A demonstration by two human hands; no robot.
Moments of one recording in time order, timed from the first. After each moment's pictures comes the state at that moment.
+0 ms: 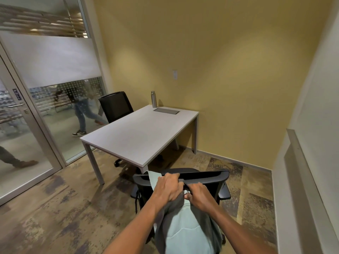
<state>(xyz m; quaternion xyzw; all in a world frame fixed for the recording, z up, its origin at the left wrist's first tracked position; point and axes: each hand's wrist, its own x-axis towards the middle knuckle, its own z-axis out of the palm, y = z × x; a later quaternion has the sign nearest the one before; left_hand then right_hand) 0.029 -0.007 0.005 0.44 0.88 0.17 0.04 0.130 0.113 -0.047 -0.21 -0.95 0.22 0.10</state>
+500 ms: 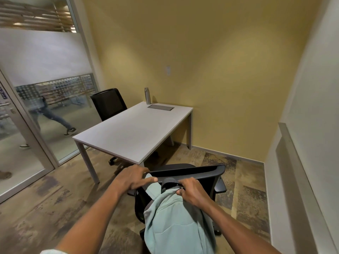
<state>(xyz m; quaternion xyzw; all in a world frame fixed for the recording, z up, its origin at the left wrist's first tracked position) -0.078 -0.078 0.025 0.50 0.86 -0.01 0.03 0.122 0.088 -0.032 -0.21 -0.94 0.26 0.12</state>
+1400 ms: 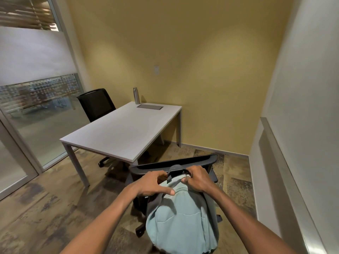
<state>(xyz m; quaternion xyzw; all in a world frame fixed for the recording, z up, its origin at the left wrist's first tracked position) -0.009 -0.091 0.012 0.51 0.78 0.22 0.27 0.158 0.068 0.006 -0.27 -0.92 0.28 0.11</state>
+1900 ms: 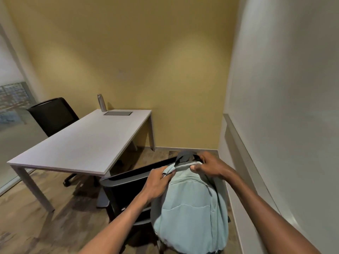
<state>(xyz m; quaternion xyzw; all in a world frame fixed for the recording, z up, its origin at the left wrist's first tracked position) 0.078 -0.025 0.018 0.55 0.71 0.41 0.17 0.266 0.114 0.074 -0.29 -0.89 0.32 0.15</state>
